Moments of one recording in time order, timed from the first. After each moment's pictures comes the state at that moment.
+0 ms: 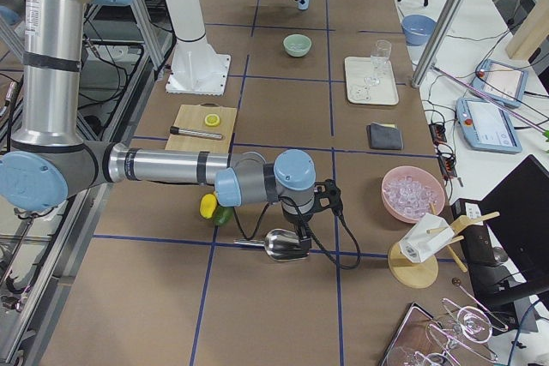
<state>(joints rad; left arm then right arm) -0.57 -1.33 -1.53 -2.97 -1.23 -1.13 1.54 -1.71 1.70 -1.37 2.35 -0.10</state>
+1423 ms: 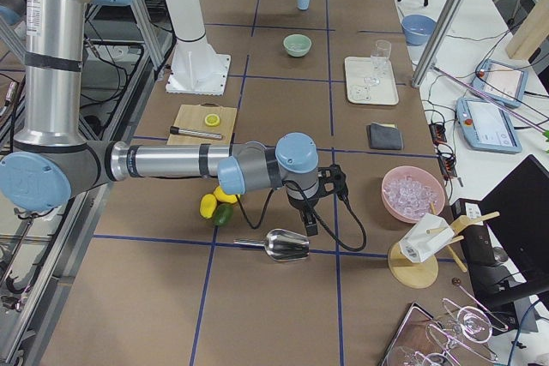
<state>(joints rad) -1.24 -1.38 -1.69 -2.67 -1.86 -0.34 1.54 -1.70 1.77 -1.37 2.36 -0.02</state>
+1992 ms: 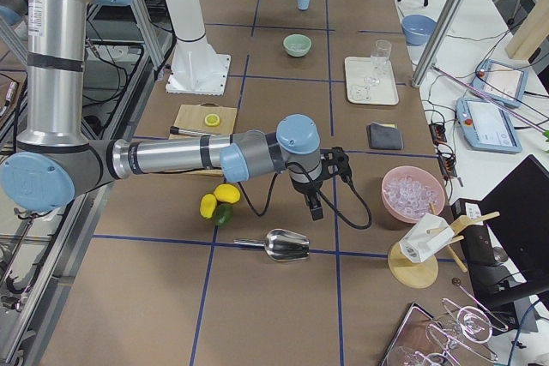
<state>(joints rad) -1.46 -1.55 -1.71 -1.89 -2.05 -0.09 1.48 -1.64 1.85 -1.37 2.36 0.00</state>
